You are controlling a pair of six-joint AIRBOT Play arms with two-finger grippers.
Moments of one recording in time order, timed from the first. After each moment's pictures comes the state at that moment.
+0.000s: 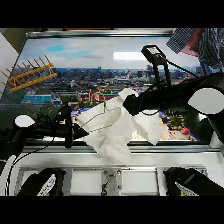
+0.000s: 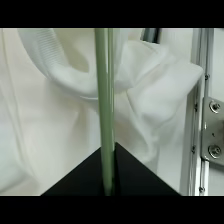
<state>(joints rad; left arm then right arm) 0.03 -0.88 0.55 0.59 -1.37 -0.05 0.60 -1.02 1.42 -1.36 1.32 1.79</state>
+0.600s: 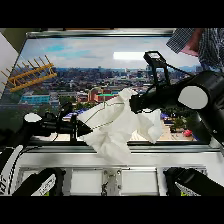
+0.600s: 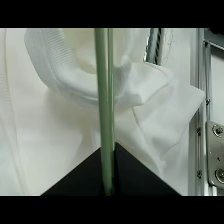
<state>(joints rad) 0.03 -1.06 0.54 0.45 -1.35 0.10 0.59 -1.08 1.42 -1.48 1.39 1.90</state>
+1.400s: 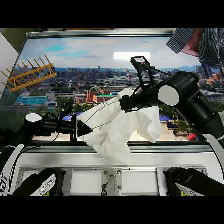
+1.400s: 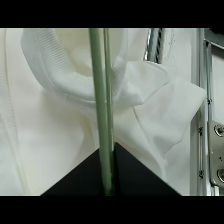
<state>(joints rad) 0.04 -1.07 0.54 0.45 -1.35 0.12 0.64 -1.18 1.42 -1.49 1.31 1.92</state>
